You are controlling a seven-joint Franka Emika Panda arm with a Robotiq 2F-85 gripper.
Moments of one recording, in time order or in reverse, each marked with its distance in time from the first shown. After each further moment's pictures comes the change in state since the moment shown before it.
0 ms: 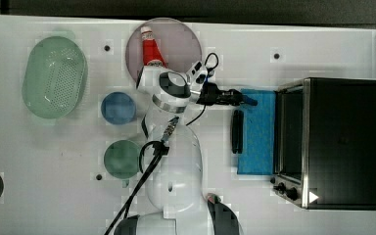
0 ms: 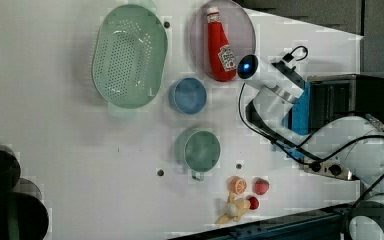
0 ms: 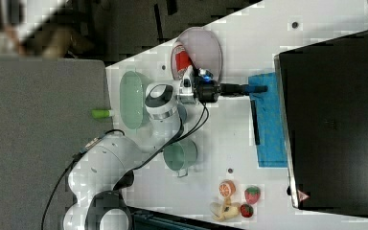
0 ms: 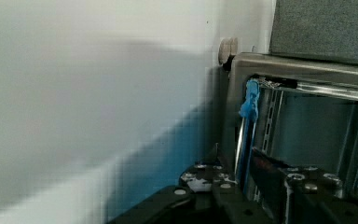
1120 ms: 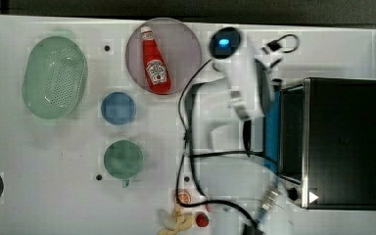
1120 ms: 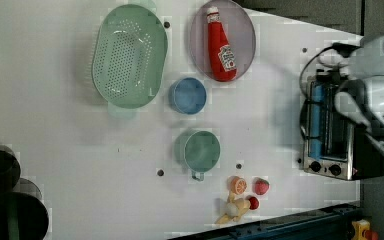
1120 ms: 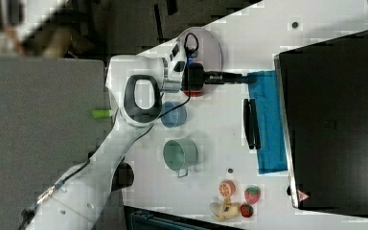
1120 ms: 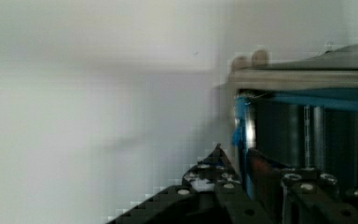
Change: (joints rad) arm -0.300 -0.422 0.017 -0.146 0.570 0.397 -0.514
